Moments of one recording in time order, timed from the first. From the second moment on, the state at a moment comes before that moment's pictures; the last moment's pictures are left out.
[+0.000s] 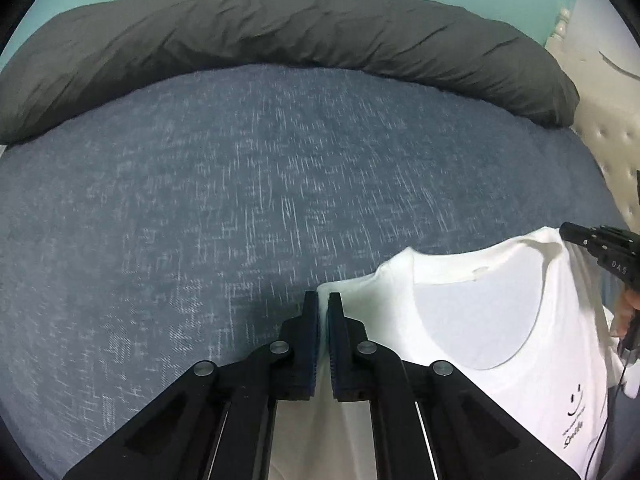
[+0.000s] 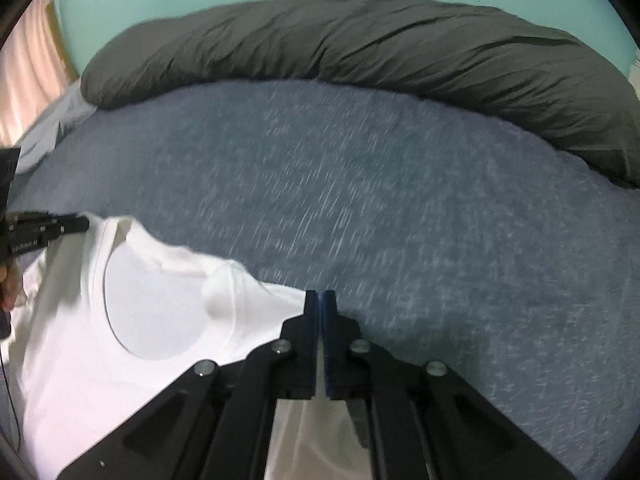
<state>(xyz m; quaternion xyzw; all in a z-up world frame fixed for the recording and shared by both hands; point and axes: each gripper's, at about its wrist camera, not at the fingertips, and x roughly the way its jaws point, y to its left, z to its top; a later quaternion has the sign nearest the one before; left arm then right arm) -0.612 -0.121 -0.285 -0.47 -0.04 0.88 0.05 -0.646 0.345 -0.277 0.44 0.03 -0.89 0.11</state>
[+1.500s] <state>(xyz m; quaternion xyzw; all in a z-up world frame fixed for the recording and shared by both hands) -0.619 -0.140 -0.294 -0.47 -0.11 0.88 0.04 -0.690 0.289 -0.315 0.48 0.00 -0.88 0.03</state>
